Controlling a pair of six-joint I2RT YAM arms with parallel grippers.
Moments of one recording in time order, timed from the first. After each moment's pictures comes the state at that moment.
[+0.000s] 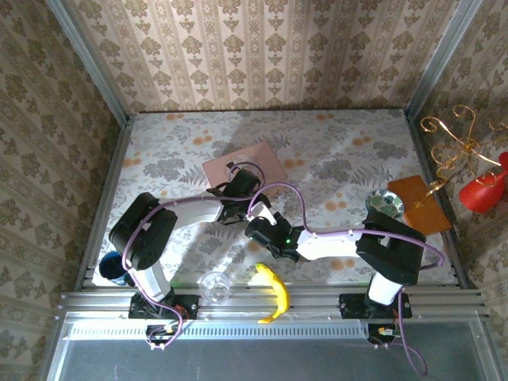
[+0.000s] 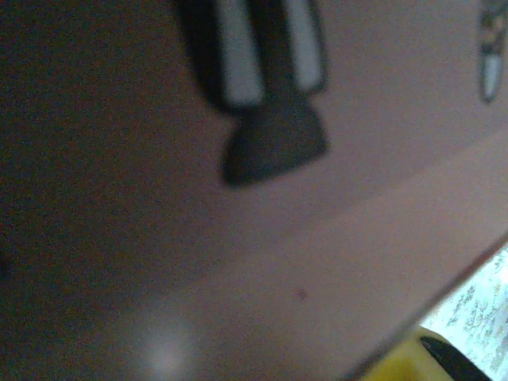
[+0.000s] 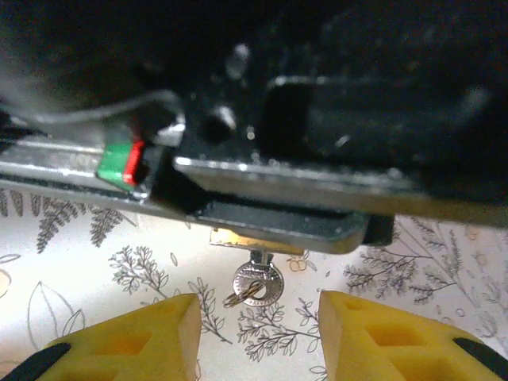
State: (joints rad) left arm -0.78 1.74 0.95 -0.12 0.18 -1.08; right arm 1.08 1.70 0.83 -0.07 0.70 0.20
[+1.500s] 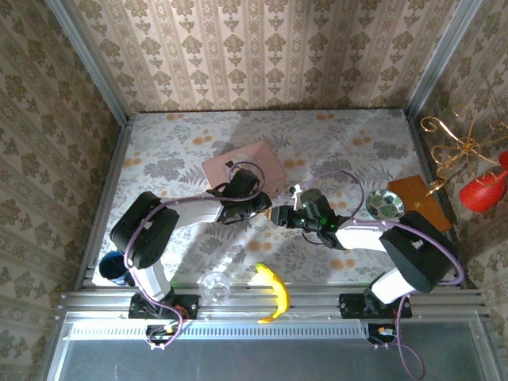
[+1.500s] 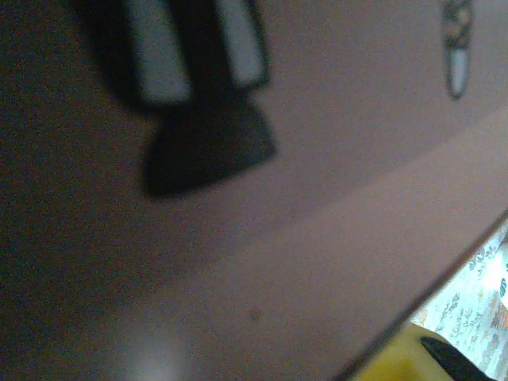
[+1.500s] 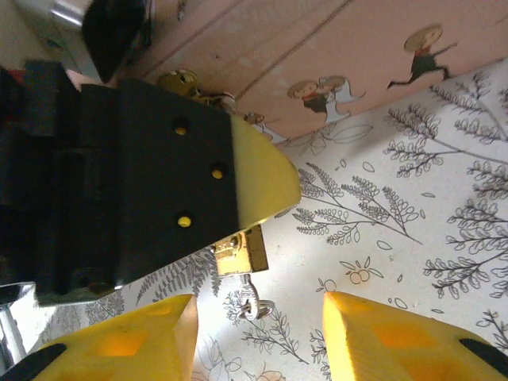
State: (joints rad) left arm -0.77 1.75 0.93 -0.03 0.19 -1.08; right arm 0.62 1.53 0.51 0.45 -0.23 0.67
